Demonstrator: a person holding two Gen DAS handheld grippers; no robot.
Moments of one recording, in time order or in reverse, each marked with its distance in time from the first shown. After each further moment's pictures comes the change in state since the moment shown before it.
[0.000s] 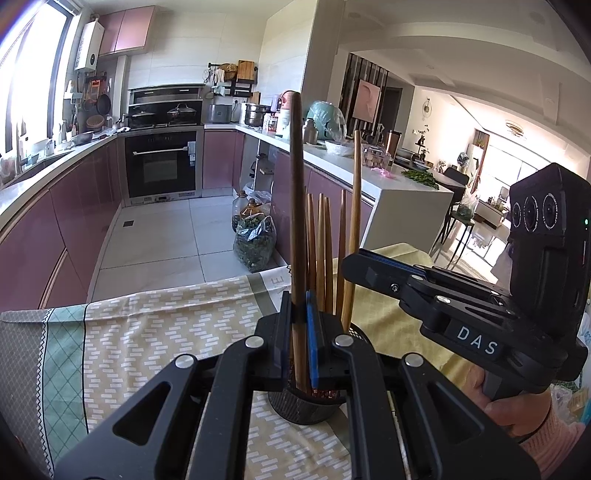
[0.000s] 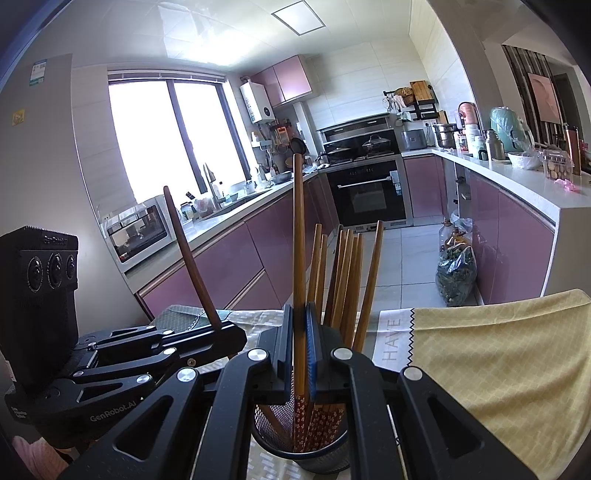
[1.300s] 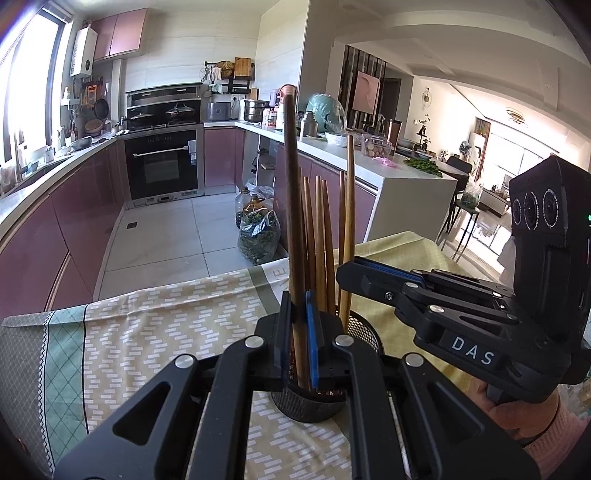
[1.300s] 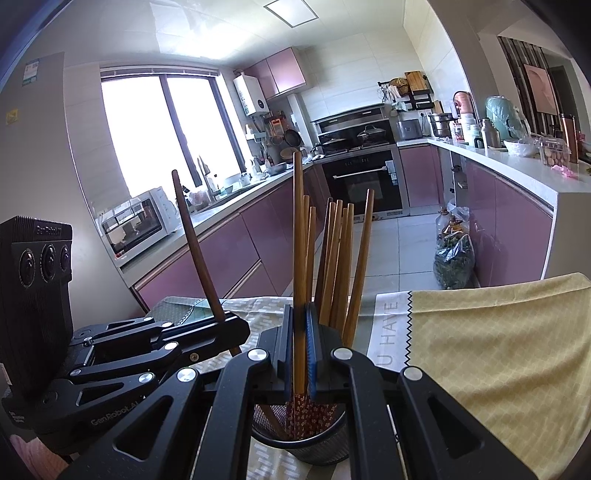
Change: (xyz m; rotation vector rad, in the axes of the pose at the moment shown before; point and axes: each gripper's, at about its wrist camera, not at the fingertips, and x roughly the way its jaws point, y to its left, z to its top) left arm 0.022 -0.007 -0.010 0.040 0.022 0.023; right arm 0.006 -0.004 -0.009 0.024 0.034 -0.010
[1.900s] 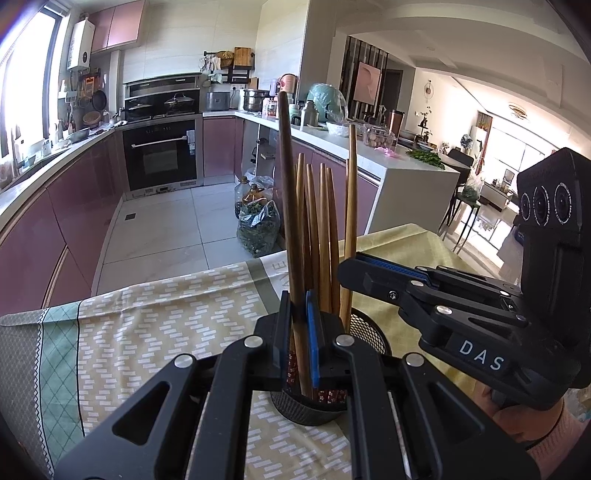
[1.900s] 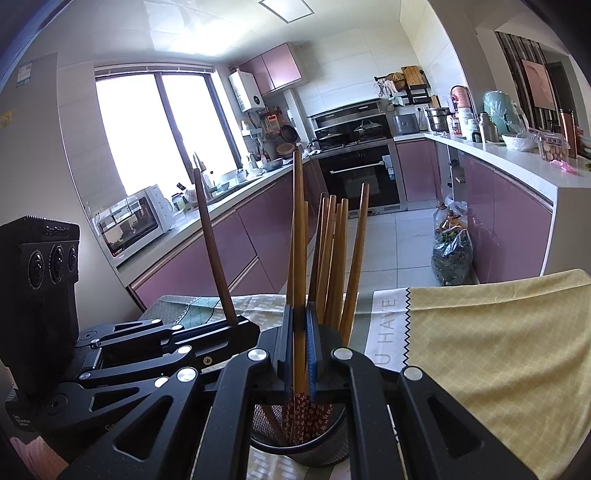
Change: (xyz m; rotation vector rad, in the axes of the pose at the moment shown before) left arm 0.021 0.006 0.001 -0.008 0.044 -0.004; right arm 0.008 -0.005 0.001 0.012 0.021 -0.010
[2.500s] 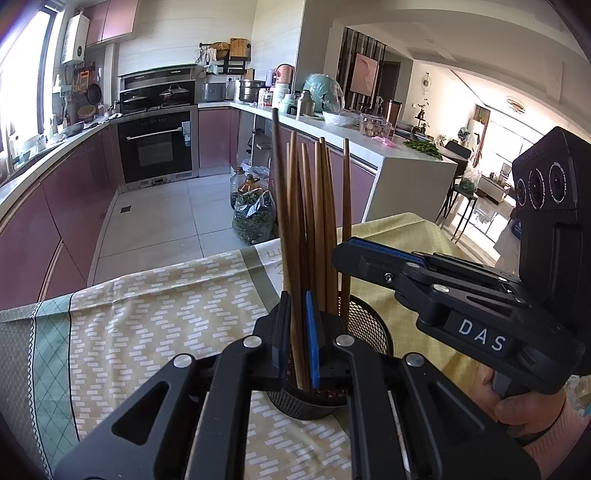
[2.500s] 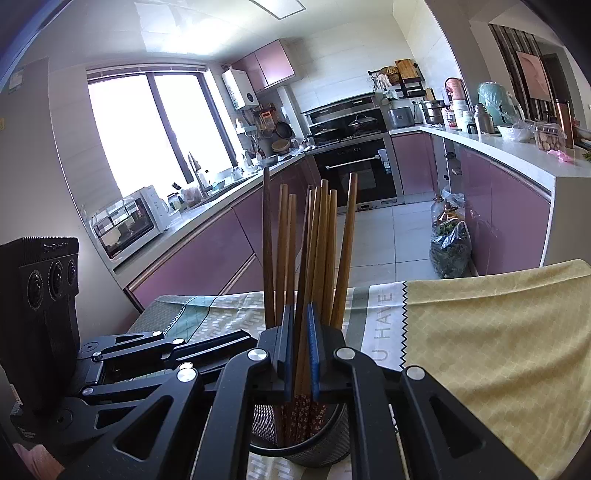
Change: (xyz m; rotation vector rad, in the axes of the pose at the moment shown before) left arm 0.017 0.008 -0.006 0.005 0.038 -0.016; right arm 0.005 -0.006 -0.001 0.031 0.017 -0.006
